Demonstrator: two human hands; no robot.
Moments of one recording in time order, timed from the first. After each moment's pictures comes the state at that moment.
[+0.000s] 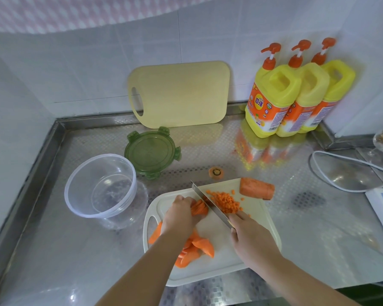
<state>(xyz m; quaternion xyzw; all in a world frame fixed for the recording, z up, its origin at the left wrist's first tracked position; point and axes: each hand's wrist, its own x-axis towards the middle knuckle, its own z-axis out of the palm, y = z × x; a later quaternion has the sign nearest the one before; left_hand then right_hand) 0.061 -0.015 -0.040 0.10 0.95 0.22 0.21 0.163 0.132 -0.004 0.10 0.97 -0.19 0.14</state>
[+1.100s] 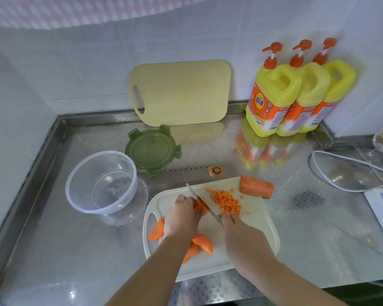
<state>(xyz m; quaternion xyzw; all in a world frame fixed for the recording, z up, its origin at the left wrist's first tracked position) 0.075 -0.010 -0.036 0.10 0.96 0.20 0.17 0.168 0.111 0.011 0.07 0.97 -0.11 0.18</state>
